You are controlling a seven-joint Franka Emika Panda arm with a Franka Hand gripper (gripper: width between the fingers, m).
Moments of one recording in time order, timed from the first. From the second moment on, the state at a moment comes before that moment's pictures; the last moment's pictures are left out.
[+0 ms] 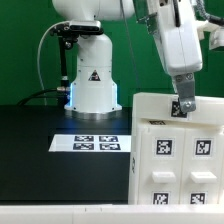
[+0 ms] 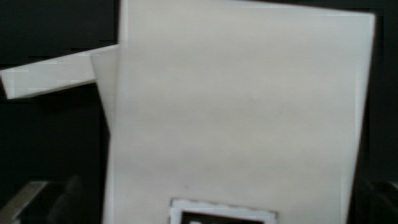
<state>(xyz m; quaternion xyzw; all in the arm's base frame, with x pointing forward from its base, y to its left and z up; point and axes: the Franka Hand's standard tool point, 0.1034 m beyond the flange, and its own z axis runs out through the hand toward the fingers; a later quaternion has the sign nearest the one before) 0.632 0.082 0.155 -0.62 0.77 0.03 0.13</state>
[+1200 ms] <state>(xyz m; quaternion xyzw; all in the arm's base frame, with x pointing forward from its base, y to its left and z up) 0.627 0.099 0.193 -0.98 0.16 0.02 0.10</state>
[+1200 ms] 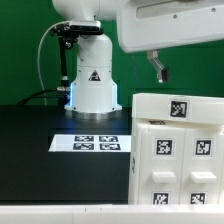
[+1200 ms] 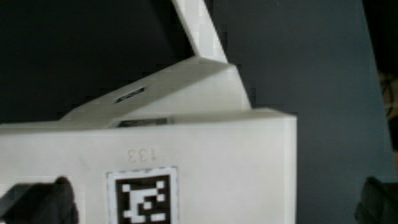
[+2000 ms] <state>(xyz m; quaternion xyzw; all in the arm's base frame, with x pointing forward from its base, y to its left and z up) 0.635 0.083 0.186 -0.96 -0.27 -0.03 0.05</state>
